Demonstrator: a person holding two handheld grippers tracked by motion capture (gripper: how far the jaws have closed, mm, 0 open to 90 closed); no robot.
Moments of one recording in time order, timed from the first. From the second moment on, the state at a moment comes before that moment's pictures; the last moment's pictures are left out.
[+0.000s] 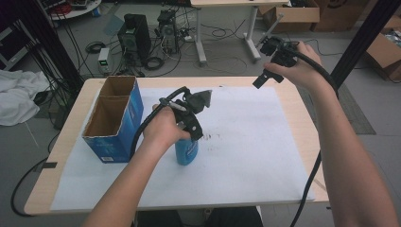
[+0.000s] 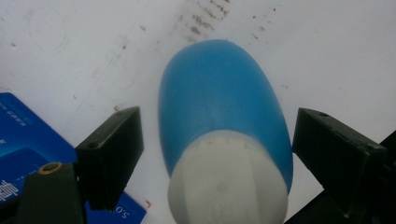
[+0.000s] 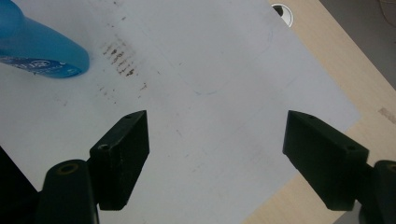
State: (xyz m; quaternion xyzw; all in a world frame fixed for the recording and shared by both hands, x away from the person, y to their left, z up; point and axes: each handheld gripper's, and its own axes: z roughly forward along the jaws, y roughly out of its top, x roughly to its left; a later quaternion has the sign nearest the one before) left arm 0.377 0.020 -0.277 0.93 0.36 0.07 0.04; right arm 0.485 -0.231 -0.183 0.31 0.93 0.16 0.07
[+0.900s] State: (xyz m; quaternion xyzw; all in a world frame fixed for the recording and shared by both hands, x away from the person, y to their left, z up) left arm 0.381 0.016 -0.294 0.93 0.37 0.06 0.02; right arm 0.487 -0.234 -0.187 0.31 0.93 0.16 0.07
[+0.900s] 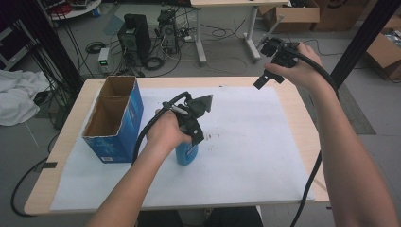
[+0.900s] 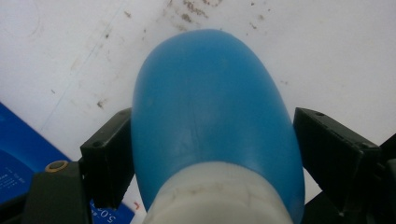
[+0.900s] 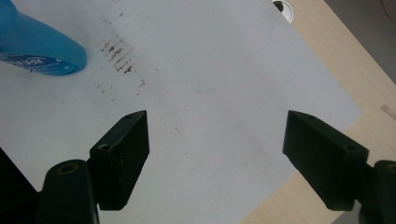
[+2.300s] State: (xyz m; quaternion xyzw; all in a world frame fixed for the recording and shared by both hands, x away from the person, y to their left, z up) left arm 0.390 0.018 -0.294 0.91 0.40 0.04 0.02; right arm 0.489 -0.238 -0.192 0.31 0.93 0.16 0.07
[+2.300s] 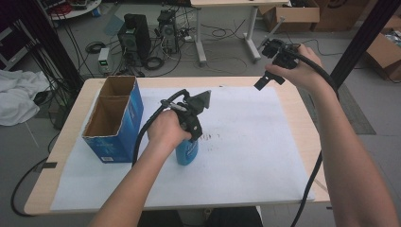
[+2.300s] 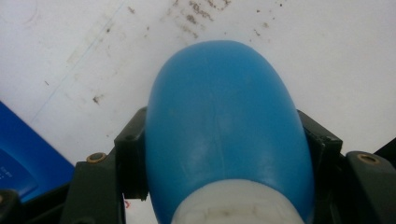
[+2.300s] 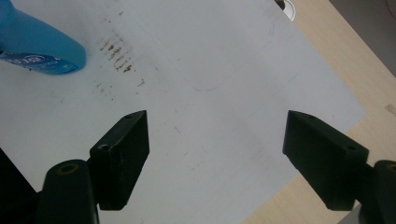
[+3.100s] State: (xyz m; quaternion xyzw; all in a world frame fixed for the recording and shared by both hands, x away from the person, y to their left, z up) left arm 0.391 0.023 -0.264 0.93 0.37 0.03 0.04; right arm 0.490 -0.237 -0.195 0.31 0.93 0.16 0.07
